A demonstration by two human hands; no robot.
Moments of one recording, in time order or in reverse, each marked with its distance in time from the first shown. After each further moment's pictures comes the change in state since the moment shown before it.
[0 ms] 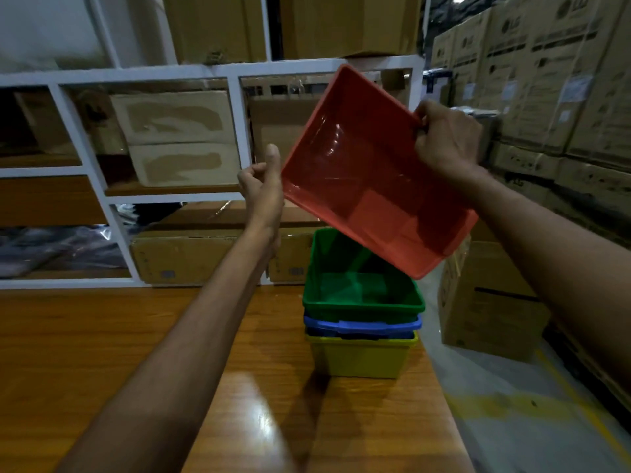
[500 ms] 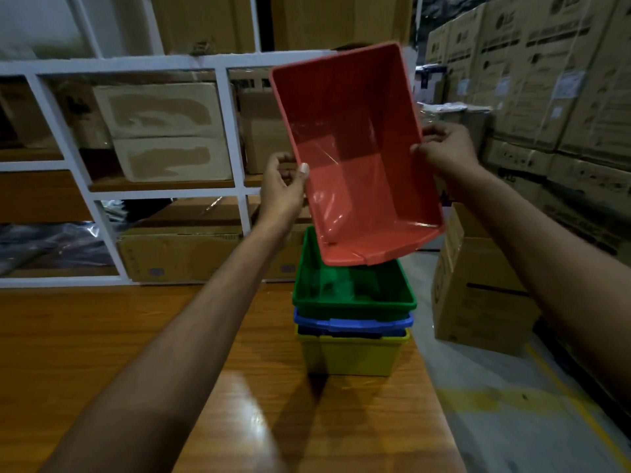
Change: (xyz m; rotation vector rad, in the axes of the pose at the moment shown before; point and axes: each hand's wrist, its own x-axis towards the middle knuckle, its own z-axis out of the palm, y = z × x) left_hand 0.008 -0.024 0.033 0.115 -0.145 0.104; right_hand -0.024 0.022 0.002 0.808 -0.249 0.480
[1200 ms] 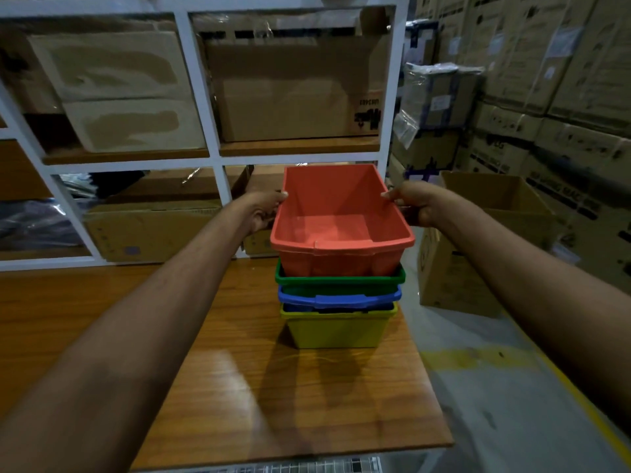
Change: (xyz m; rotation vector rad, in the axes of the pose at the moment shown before) left_hand 0.017 -0.058 -0.009 0.248 -0.162 -0.721; right_hand -0.024 0.097 0.038 0.144 -0.392 0.742
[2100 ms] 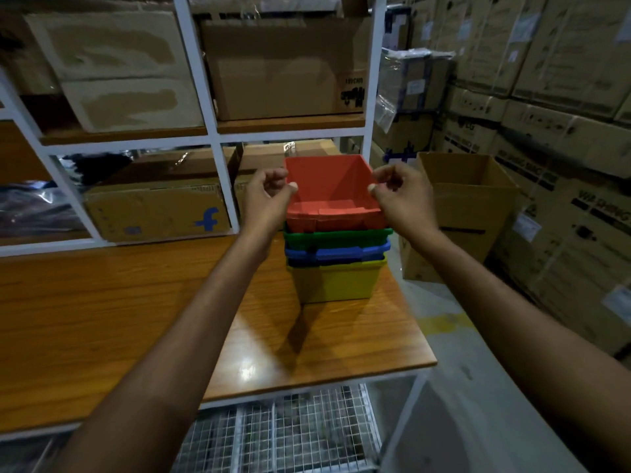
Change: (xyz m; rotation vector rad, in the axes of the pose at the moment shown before) left_hand -0.127 -0.068 -0.014 -0.083 0.096 0.545; right_hand -0.137 0.090 0.044 -0.368 0.474 -0.793
